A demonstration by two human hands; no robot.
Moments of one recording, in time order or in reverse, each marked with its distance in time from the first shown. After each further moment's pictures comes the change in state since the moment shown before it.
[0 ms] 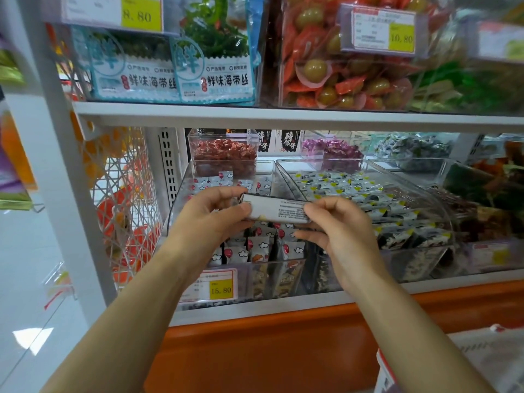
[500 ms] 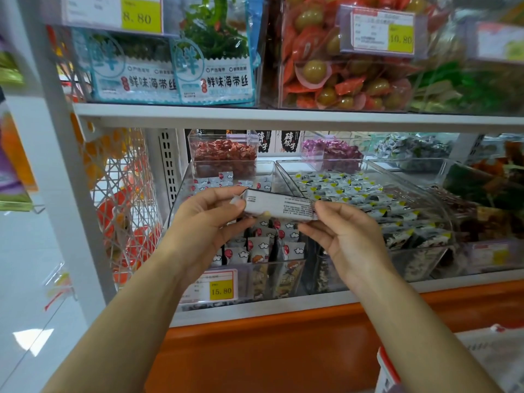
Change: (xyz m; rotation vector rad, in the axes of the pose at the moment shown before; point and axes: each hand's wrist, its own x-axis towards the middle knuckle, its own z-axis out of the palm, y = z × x) left_hand -0.003 0.003 0.000 -0.165 -0.020 -0.021; right_hand 0.001 -0.003 -0.005 0.245 0.026 0.116
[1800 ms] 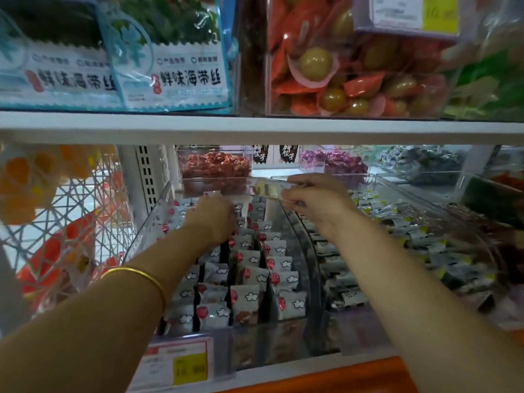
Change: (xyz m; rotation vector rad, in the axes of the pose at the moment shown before) left_hand 0.148 -0.037 -0.007 1.589 -0.027 0.091; right_hand 0.129 -0.009 0.032 -0.346 -0.013 0.069
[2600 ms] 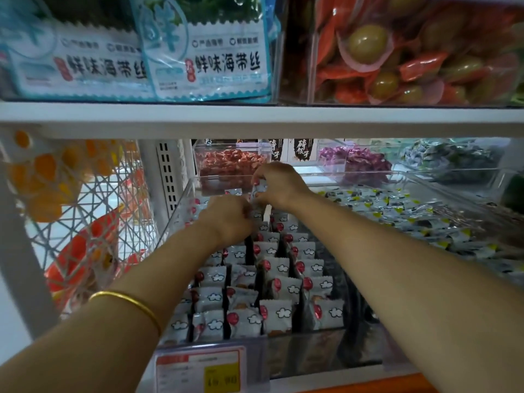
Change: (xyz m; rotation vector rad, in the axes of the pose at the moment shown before) left_hand -0.002 -0.016 -0.010 -0.091 -0.050 0.005; right_hand 0.063 0.023 0.073 -1.180 -0.282 -0.508
